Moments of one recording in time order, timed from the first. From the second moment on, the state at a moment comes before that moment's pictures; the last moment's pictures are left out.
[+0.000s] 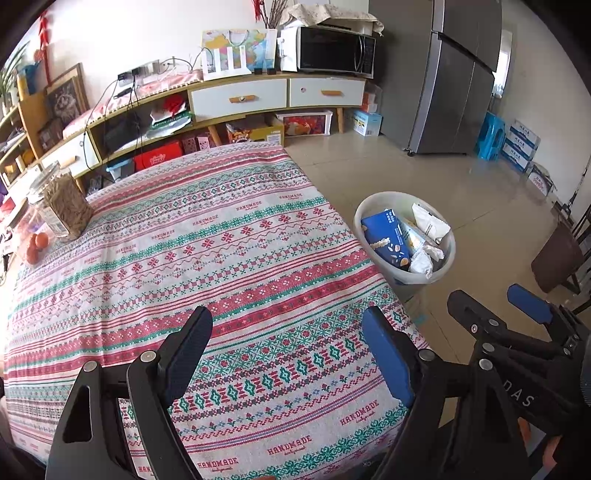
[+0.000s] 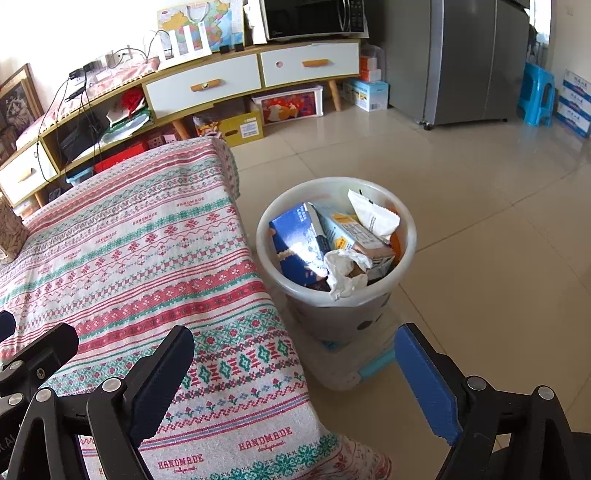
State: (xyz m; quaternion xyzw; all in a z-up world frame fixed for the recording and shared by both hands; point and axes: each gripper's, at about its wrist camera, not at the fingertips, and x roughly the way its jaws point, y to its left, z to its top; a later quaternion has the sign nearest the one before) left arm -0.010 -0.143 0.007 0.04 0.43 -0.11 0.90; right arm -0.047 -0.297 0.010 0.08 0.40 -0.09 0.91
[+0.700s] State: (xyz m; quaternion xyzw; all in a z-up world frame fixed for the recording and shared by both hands) left arm -0.009 -0.148 0.003 0.04 0.43 -0.11 0.89; right arm -0.047 -0.297 0.009 0.08 0.41 -0.10 0.91
